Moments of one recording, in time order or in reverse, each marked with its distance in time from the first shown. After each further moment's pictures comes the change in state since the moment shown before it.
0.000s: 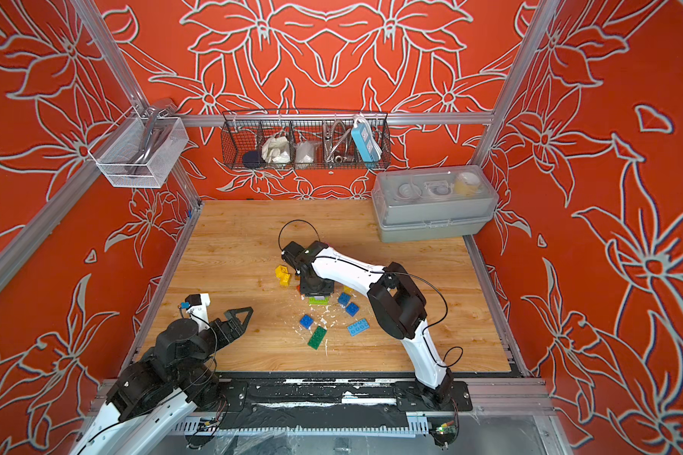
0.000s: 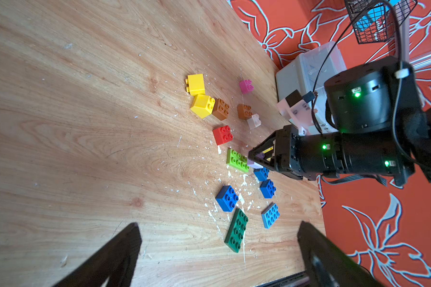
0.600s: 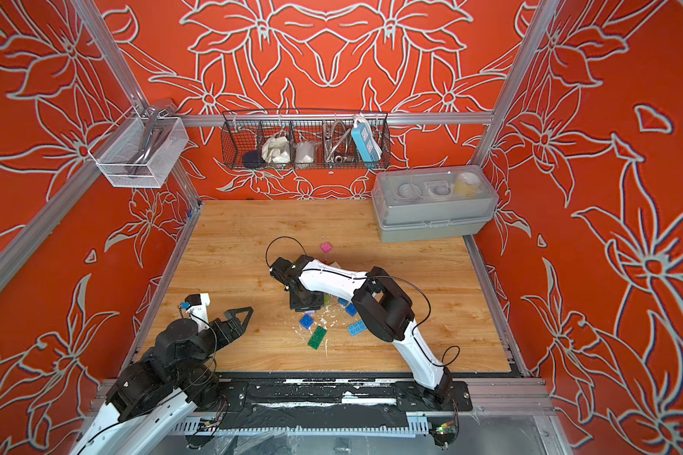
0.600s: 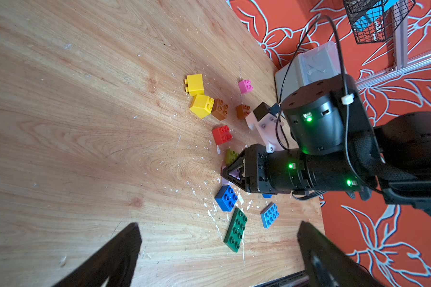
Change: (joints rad) left arm 0.000 0.000 0.003 0.000 0.002 0.001; right arm 0.099 0.080 0.000 0.032 -0.059 -0.005
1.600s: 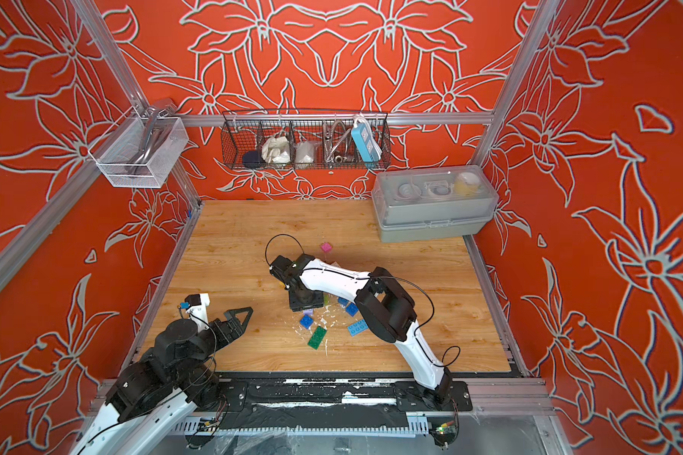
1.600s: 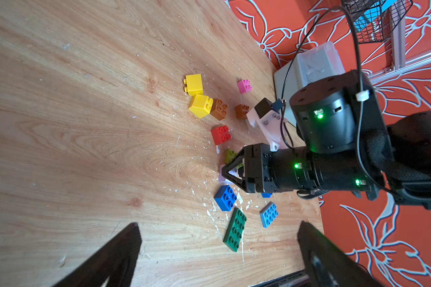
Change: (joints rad) left arm 0.000 -0.002 0.000 0.000 0.003 0.000; right arm 0.000 -0.015 -0.002 0.018 -0.012 -0.061
